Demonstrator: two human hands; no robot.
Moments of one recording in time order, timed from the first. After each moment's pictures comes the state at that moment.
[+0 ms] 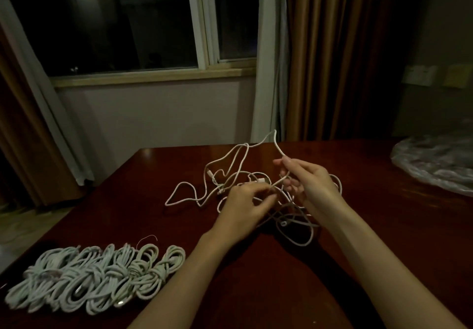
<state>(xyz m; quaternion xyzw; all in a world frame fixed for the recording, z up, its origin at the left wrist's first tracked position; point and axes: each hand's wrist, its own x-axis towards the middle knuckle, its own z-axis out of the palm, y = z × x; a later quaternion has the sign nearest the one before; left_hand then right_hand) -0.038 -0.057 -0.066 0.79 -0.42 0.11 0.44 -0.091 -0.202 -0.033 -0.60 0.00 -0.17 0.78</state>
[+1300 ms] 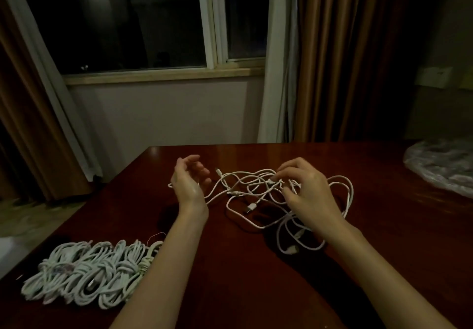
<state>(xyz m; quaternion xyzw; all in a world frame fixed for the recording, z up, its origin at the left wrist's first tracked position) 0.000 -0.012 -0.039 0.49 0.03 0.12 0.87 -0.088 -0.188 -0.047 -0.90 -0.03 -0.32 0.31</state>
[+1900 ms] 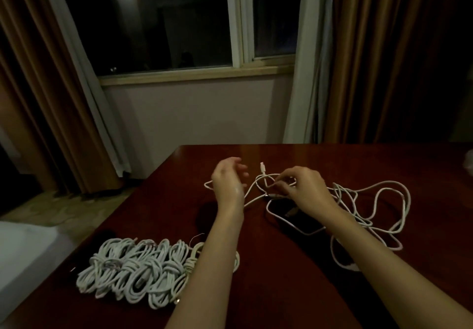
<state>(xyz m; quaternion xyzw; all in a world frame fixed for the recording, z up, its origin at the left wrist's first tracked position) 0.010 -0.002 -0.039 0.60 0.04 0.10 0.80 -0.013 -0.143 -0.056 -0.94 0.00 -0.22 0.28</state>
